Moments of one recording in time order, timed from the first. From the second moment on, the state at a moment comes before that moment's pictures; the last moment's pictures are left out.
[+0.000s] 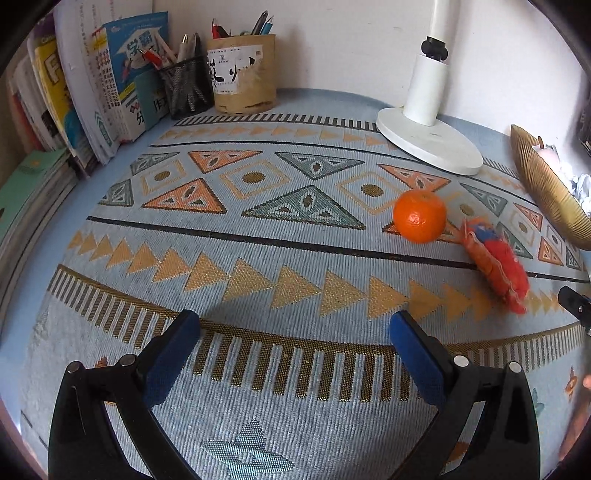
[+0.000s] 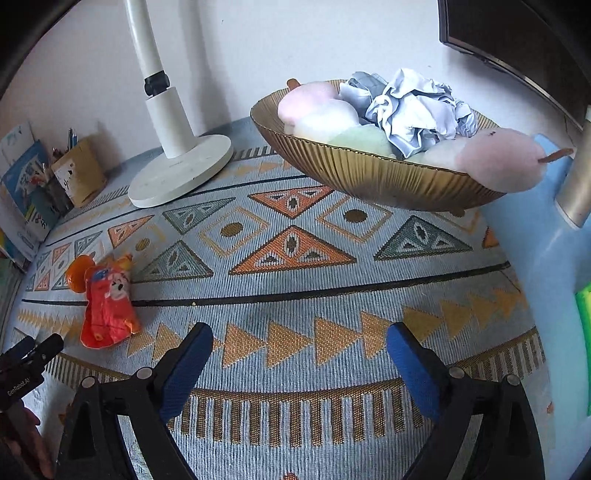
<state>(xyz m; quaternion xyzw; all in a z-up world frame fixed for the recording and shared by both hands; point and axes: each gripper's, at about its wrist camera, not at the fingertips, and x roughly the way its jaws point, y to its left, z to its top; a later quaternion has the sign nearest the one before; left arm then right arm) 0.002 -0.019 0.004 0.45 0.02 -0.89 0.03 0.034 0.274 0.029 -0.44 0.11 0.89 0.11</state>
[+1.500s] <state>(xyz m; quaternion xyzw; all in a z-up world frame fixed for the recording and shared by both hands) -0.042 0.021 0.026 0.41 0.00 -0.90 -0.13 0.038 0.240 0.037 -0.46 0.03 0.88 -0.09</state>
